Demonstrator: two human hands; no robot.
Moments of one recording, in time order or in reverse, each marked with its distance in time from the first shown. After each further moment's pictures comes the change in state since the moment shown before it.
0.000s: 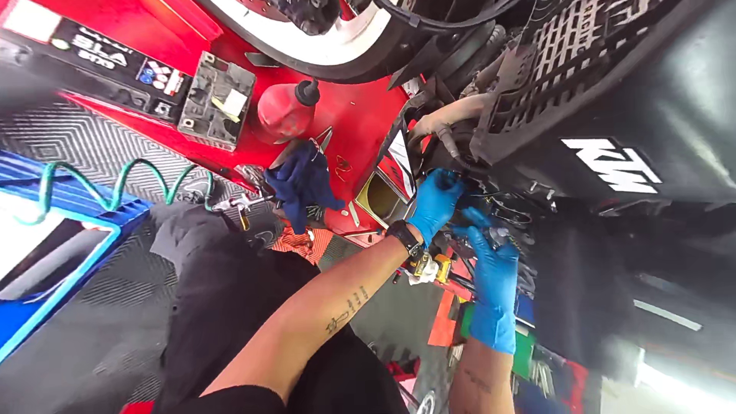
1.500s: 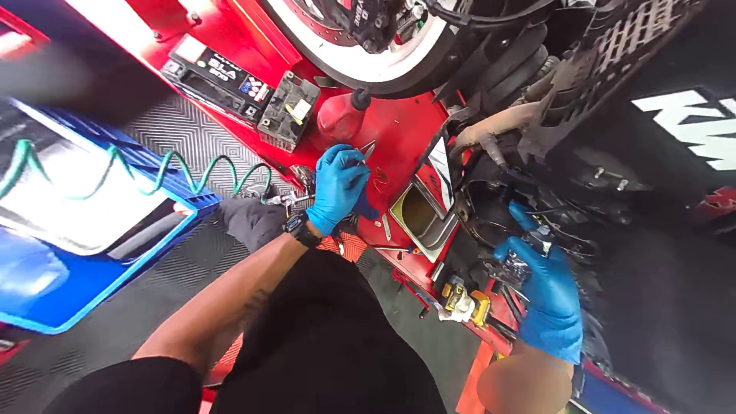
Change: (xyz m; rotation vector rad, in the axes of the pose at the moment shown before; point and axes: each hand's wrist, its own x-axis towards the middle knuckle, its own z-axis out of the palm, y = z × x) left_hand -0.041 -0.003 -0.262 1.088 0.389 0.786; right_hand 0.035 0.030 -0.022 0.160 -0.271 0.037
